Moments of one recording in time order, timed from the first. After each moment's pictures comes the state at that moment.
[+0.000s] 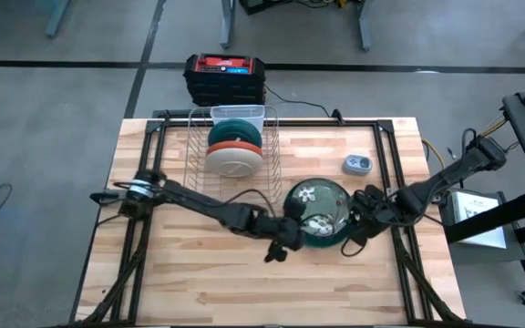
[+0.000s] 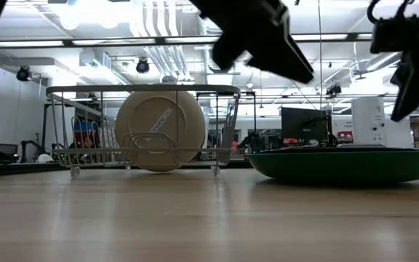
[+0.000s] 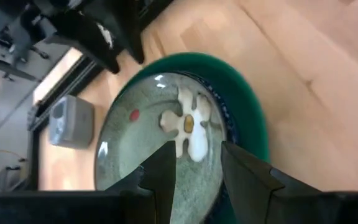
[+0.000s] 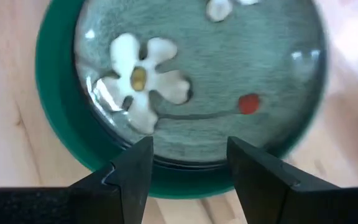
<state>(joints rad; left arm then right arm) -0.25 2.07 1.61 -0.25 -0.32 0.50 0.54 0.98 0.60 -0.83 0.38 0.91</state>
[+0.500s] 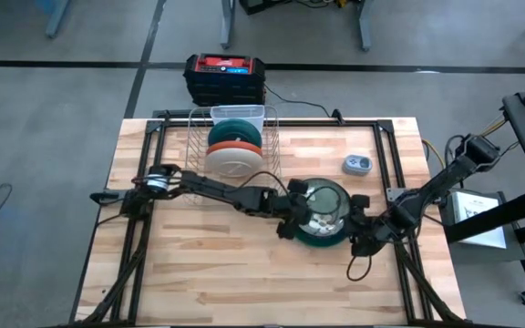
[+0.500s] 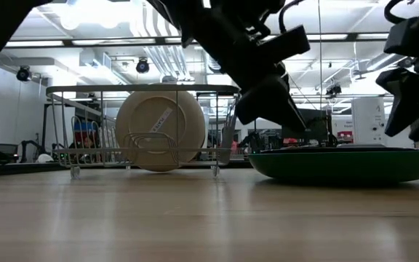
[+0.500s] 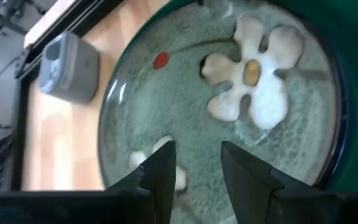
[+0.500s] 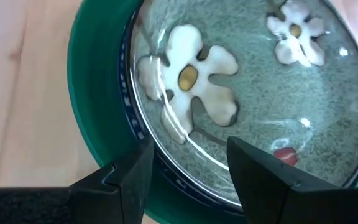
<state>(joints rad) -0.10 2.17 1.62 -0.19 -0.27 0.49 0.67 1.12 0.51 -0.59 0.51 0.54</state>
